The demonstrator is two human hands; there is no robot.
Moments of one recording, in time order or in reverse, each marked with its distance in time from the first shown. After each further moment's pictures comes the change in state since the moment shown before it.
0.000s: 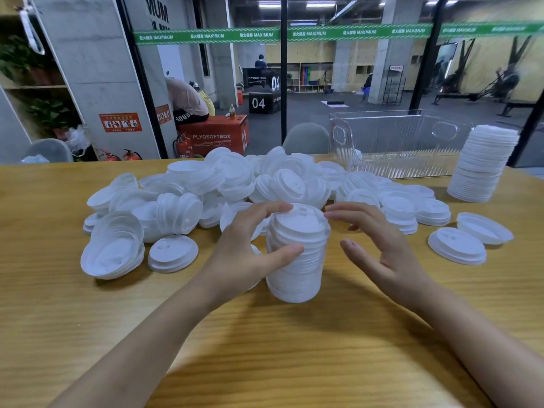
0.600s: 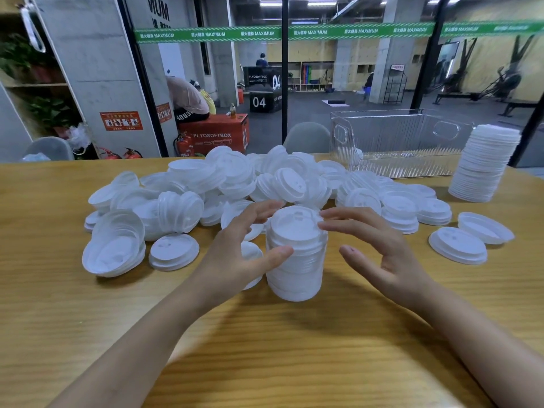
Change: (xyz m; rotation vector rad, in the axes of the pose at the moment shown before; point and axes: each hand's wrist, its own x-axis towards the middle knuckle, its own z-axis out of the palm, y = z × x) left_hand -0.005 -0.013 -0.006 -0.003 -0.018 0.042; right_hand 0.000 -0.004 0.000 -0.006 -0.035 -0.049
